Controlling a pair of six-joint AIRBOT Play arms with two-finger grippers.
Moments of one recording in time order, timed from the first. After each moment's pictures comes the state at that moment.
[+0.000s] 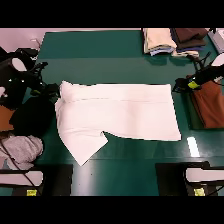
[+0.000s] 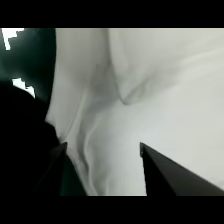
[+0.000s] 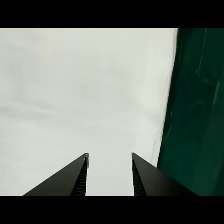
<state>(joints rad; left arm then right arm) 0.08 -1.46 1.34 1.33 -1.32 -1.47 -0.19 -1.47 1.39 -1.25 1.36 1.37</state>
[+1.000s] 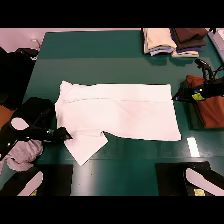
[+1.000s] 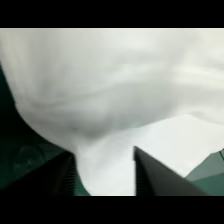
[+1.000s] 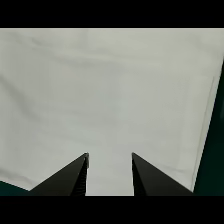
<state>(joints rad) 0.09 -0.85 0.38 1.02 -1.11 -1.56 -0.18 -1.10 1.07 -1.14 1.31 1.37</state>
